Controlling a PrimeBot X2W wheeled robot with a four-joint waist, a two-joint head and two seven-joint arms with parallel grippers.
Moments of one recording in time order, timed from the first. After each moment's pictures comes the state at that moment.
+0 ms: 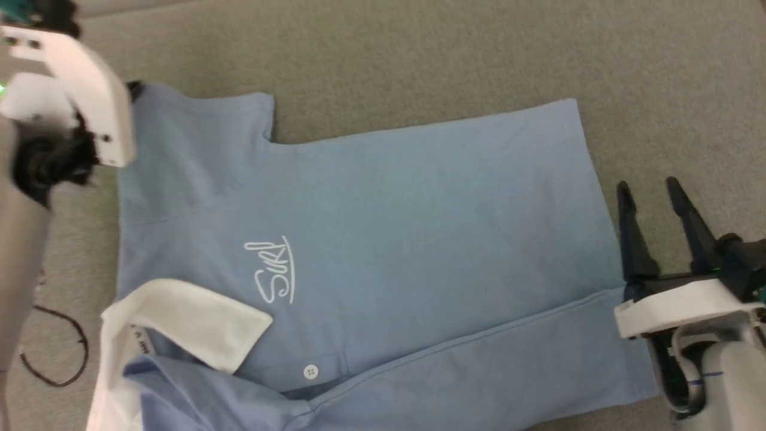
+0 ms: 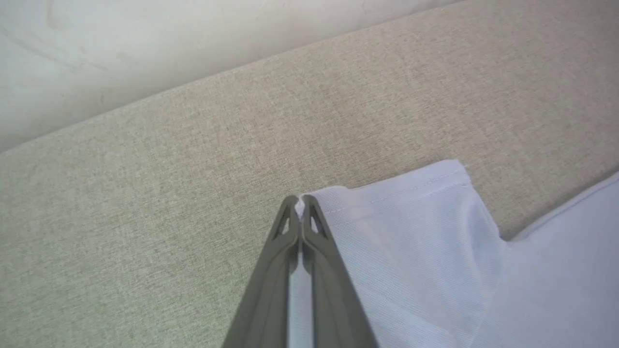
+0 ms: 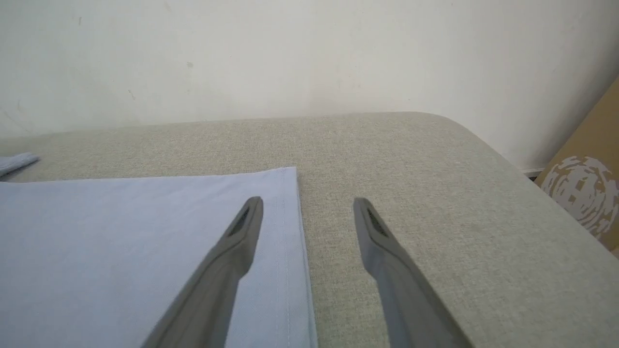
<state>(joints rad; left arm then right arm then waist) -0.97 0.61 -0.45 0.54 -0.74 -0.12 0.67 -0.17 -0.07 -0.06 0.06 0.16 0.13 -0.18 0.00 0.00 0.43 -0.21</state>
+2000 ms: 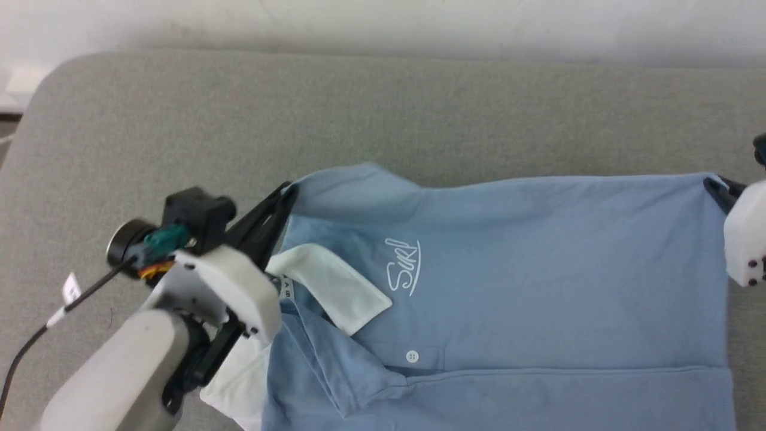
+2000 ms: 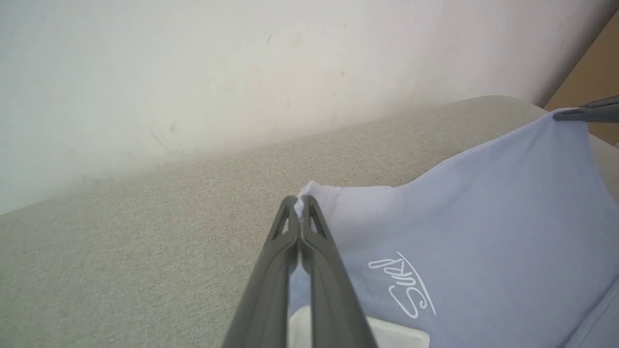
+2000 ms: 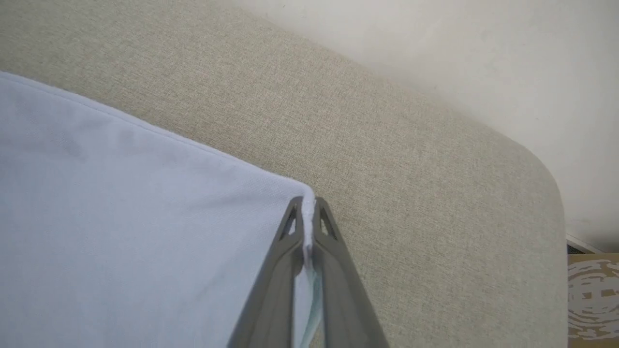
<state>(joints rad) -0.45 0.59 -0.61 -0.10 -0.64 0.11 0.12 -0.55 -0.69 0.37 0.35 0.55 0.13 0.43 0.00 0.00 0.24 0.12</state>
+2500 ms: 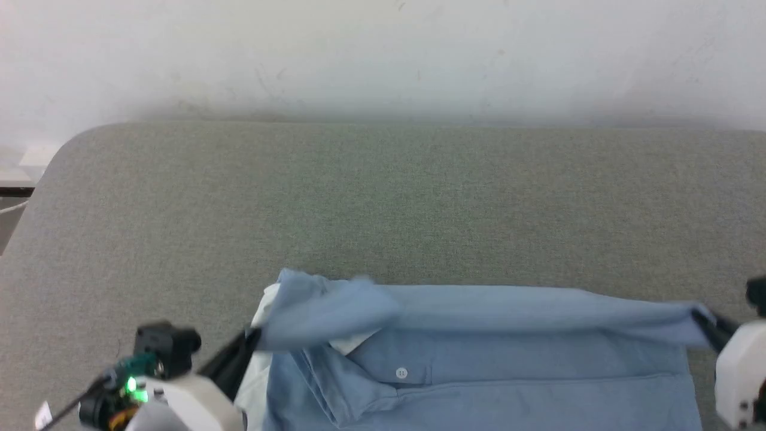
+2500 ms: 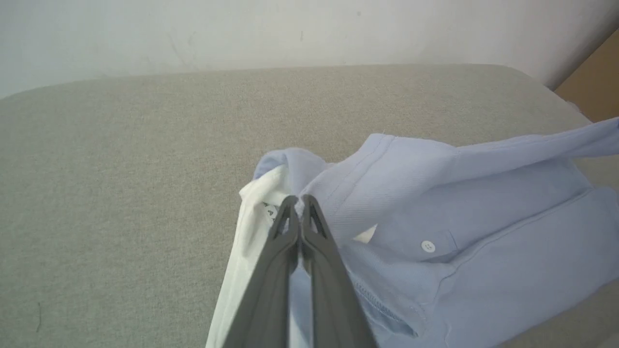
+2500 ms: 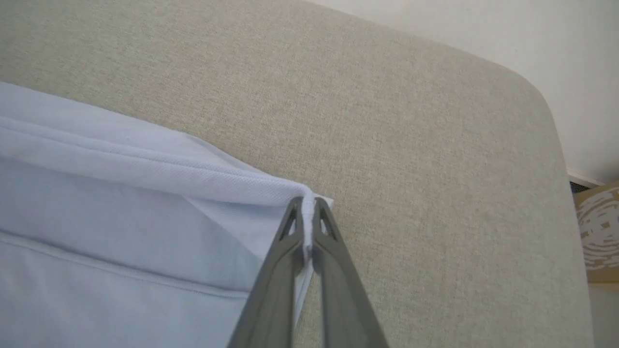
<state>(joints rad) -0.04 0.72 -0.55 -0.28 -0.75 0.25 0.13 -0.05 -0.59 0.09 0.08 0.47 0.13 0.41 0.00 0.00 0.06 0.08</state>
